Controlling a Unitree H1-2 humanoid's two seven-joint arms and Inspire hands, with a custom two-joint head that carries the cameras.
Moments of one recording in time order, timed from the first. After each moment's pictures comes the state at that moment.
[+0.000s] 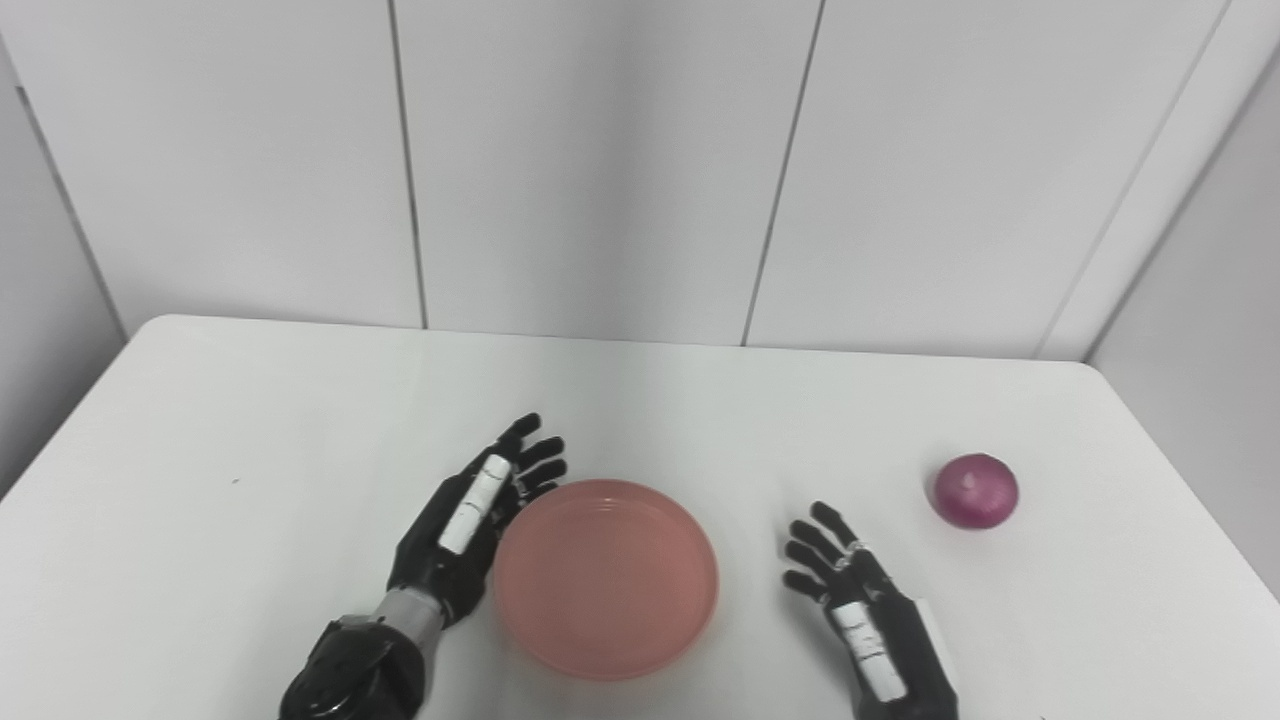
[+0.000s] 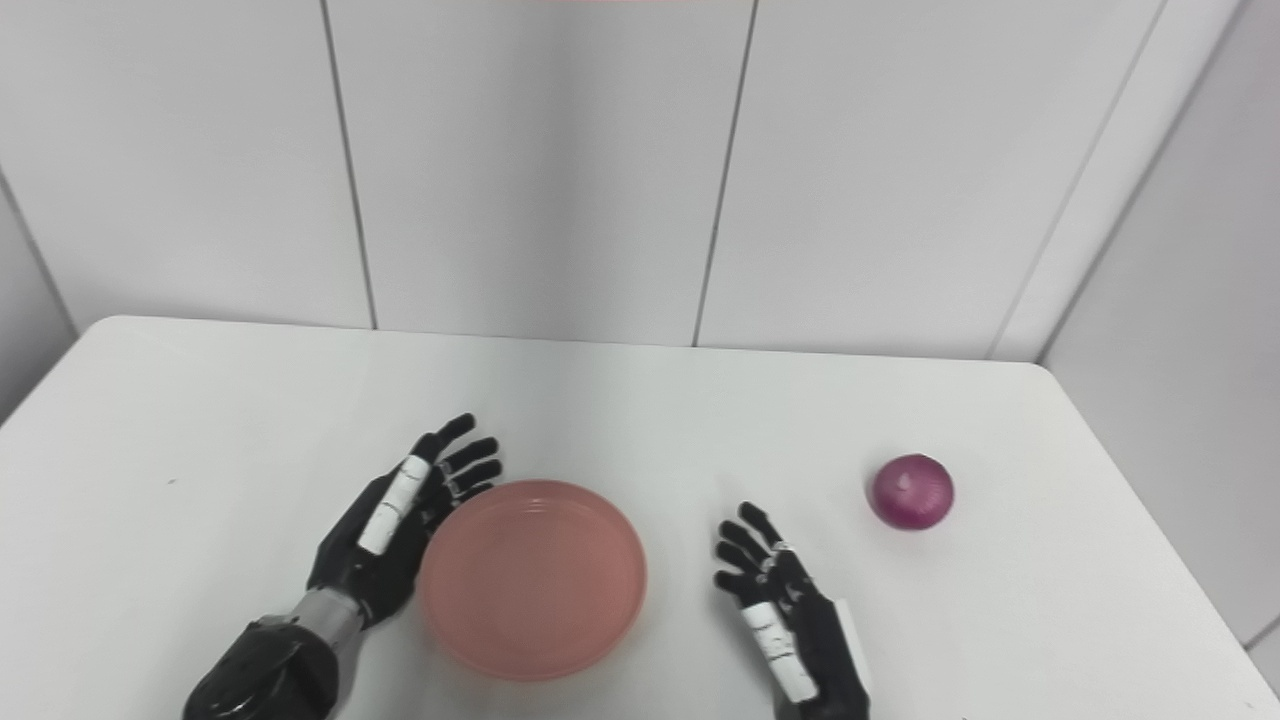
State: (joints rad) left arm -0.24 -0.01 -0.01 0.12 -0.29 0.28 -0.18; right arm 0.11 -0.03 0.02 -0.19 0.00 0.01 0.05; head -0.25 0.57
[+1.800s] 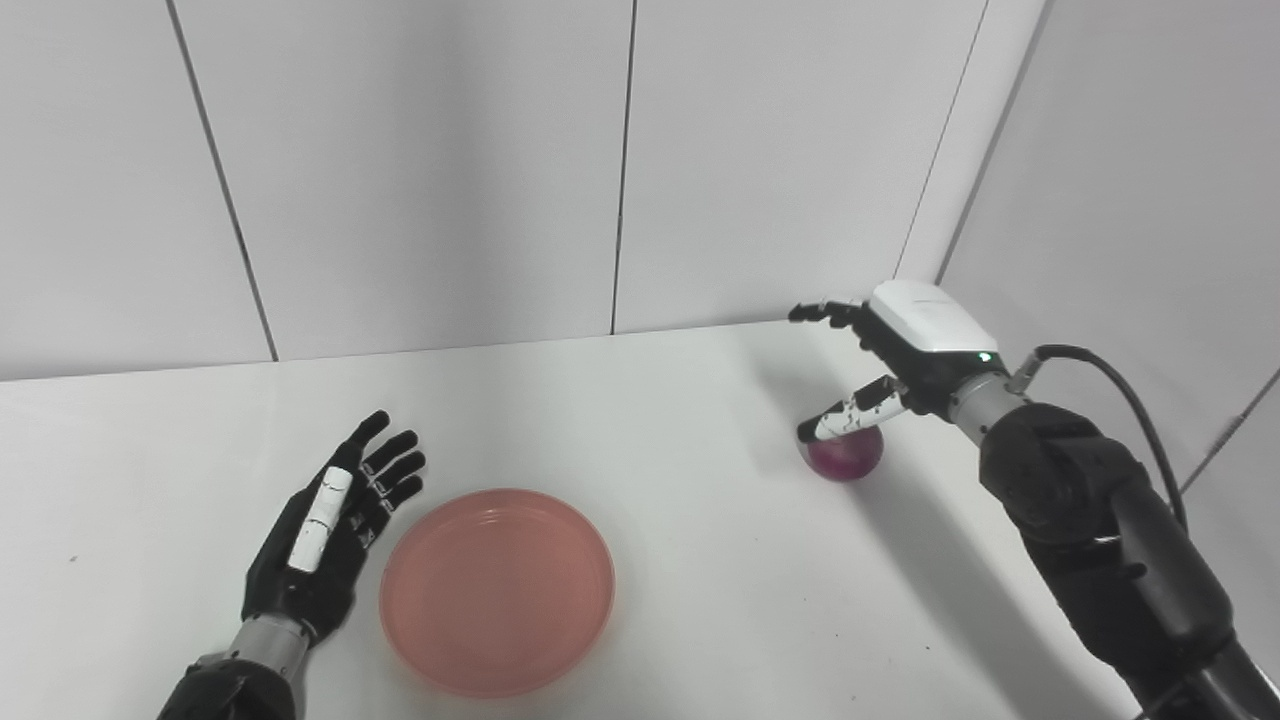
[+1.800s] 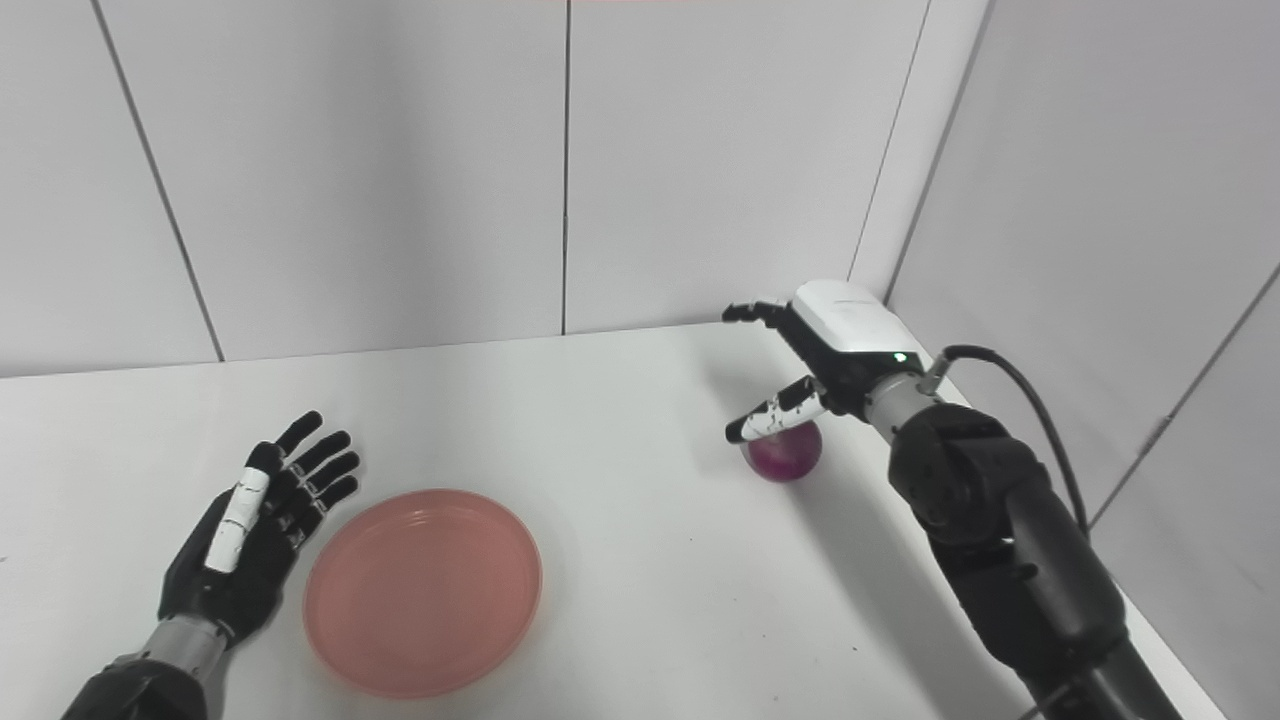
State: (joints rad) left arm -0.30 0.03 0.05 0.26 -0.35 0.17 -0.27; right arm -0.42 -0.70 0.10 -0.19 -0.76 0.27 0.51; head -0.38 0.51
